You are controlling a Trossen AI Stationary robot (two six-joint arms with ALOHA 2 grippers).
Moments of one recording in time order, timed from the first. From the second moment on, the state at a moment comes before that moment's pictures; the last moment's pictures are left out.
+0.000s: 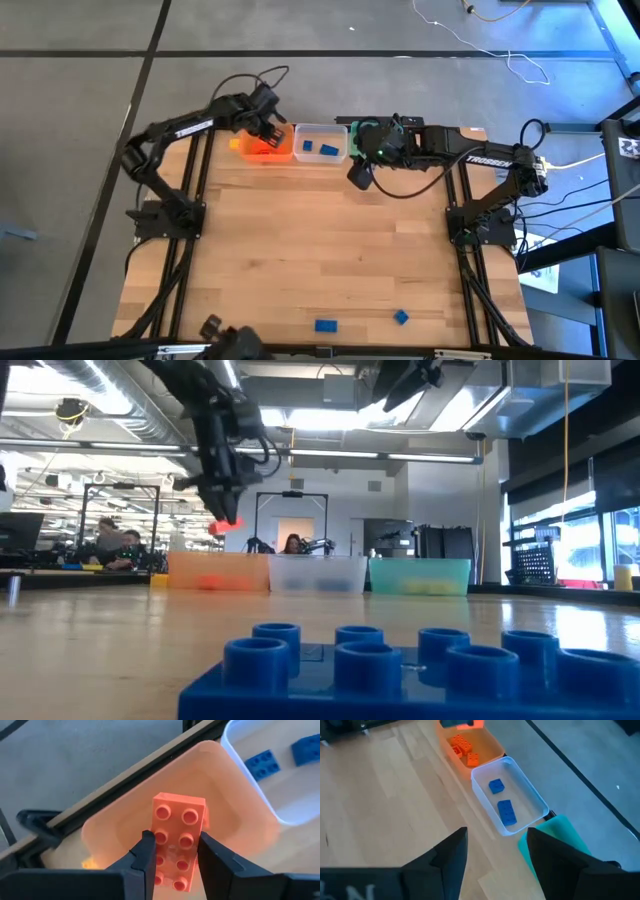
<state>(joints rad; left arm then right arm) 0.76 1.59 1.25 -0.74 -0.21 -0.21 -0.09 1.54 1.66 -0.99 0.43 0.27</state>
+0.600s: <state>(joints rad) 0.78 1.80 1.25 -0.64 -0.14 -0.11 -0.10 1.54 1.66 -0.99 0.43 0.31</state>
